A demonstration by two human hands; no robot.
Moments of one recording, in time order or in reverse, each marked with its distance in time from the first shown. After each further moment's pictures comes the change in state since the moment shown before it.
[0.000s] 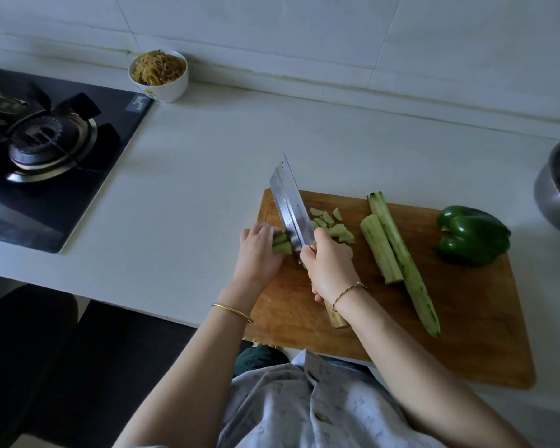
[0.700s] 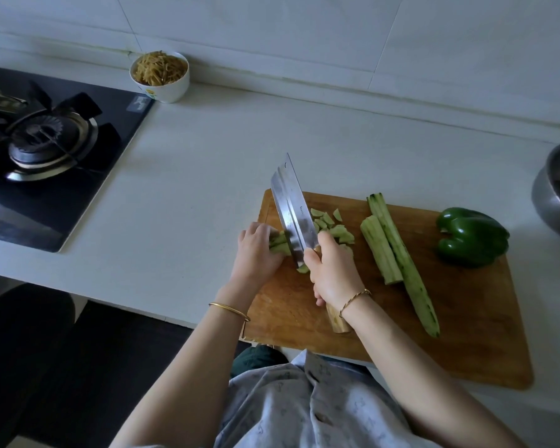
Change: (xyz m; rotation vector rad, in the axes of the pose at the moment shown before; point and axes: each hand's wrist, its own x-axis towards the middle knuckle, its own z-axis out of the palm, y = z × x) left_hand 0.002 -0.006 -0.002 -0.036 -0.014 -0.050; right_hand -0.007 0.004 -0.001 0.105 -0.016 -0.011
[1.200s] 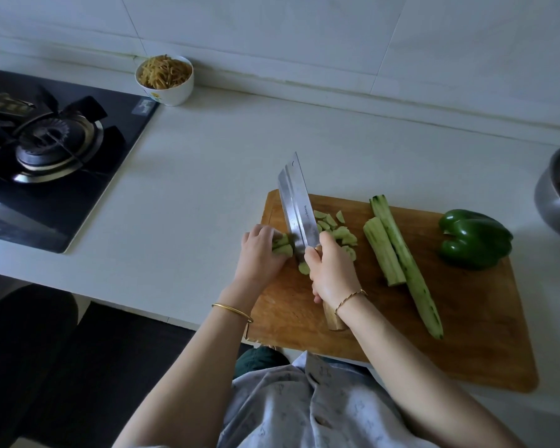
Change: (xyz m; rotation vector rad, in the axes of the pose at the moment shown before) left_hand 0.000 -0.002 0.001 -0.038 0.004 0.008; right_hand 0.004 0.000 0.008 0.035 0.048 0.031
